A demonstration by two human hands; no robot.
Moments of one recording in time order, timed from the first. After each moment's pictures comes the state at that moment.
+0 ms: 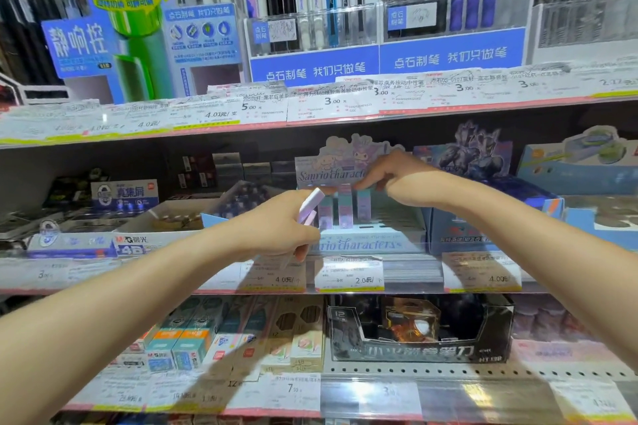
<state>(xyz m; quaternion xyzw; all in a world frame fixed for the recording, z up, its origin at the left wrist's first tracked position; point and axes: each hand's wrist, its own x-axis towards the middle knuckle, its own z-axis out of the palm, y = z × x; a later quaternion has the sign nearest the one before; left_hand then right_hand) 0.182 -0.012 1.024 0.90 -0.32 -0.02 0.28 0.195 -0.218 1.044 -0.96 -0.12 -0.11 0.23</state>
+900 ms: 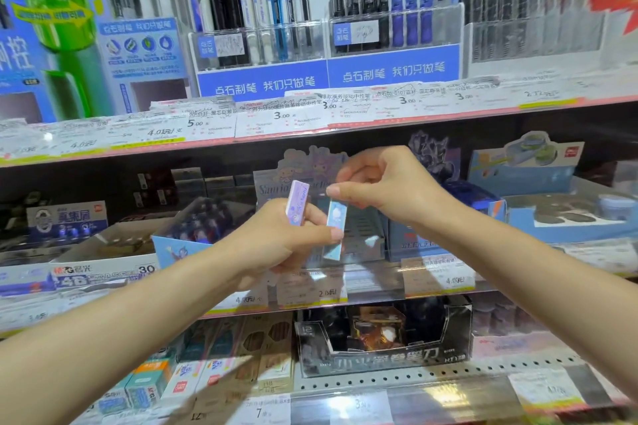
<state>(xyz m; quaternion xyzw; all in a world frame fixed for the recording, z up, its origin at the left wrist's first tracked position) 0.166 -0.049 1.019 0.78 -0.31 -0.11 0.54 0.133 -0.214 1.040 -0.80 -0.13 -0.24 0.53</state>
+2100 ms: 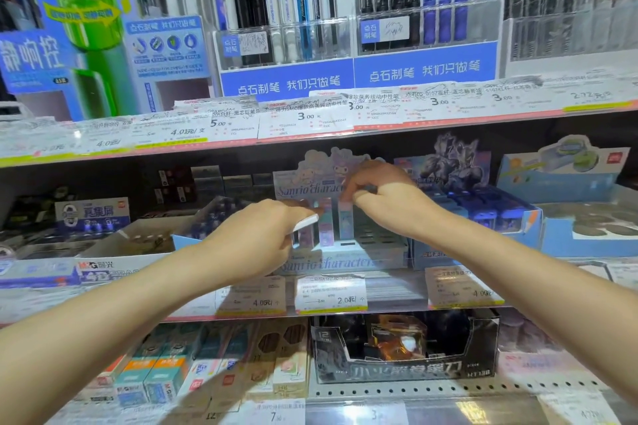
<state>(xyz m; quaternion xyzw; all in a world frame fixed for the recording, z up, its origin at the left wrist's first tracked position) 0.194 -0.015 1.021 0.91 -0.37 0.19 0.05 0.179 -0.213 1.028 -0.90 -0.15 -0.28 0.29</state>
